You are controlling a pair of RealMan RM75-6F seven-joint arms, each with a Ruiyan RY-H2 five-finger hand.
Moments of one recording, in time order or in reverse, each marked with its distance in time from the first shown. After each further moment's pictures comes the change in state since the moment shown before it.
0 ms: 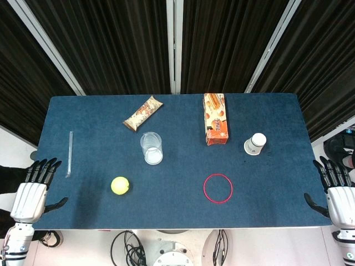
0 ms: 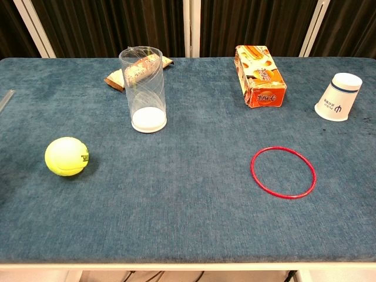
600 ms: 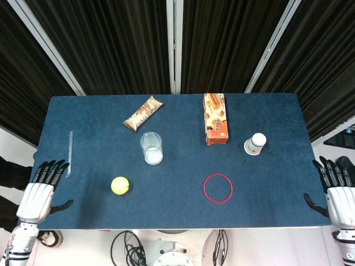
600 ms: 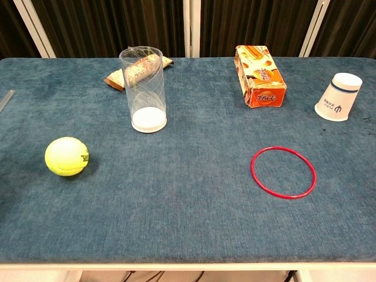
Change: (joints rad) left arm -0.025 0.013 0.020 -0.034 0.038 -0.045 0.005; right arm -0.002 0.000 0.002 -0.008 -0.004 0.007 -0.003
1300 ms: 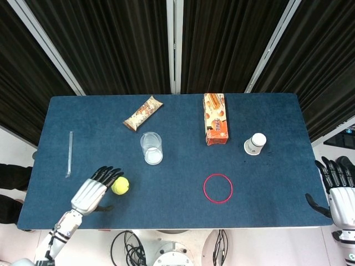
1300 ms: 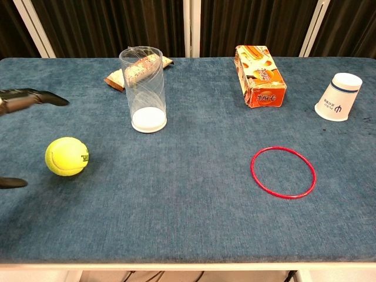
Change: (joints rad) left arm -0.216 -0.191 0.003 0.102 0.018 -0.324 -0.020; right arm -0.005 0.008 -0.002 0.014 0.007 -0.002 0.029
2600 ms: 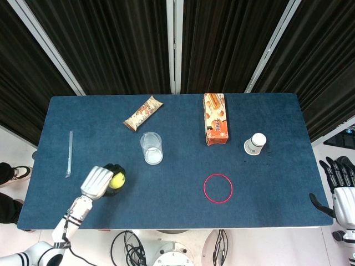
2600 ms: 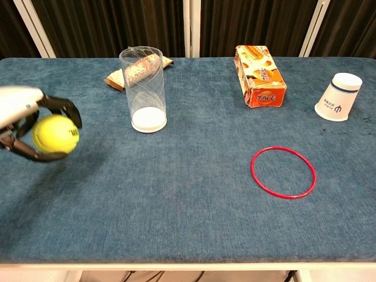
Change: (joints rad) left arm -0.091 -0.126 -0.063 0.155 -0.101 0.029 0.009; right arm -0.001 0.003 0.003 0.028 0.019 -0.015 0.042
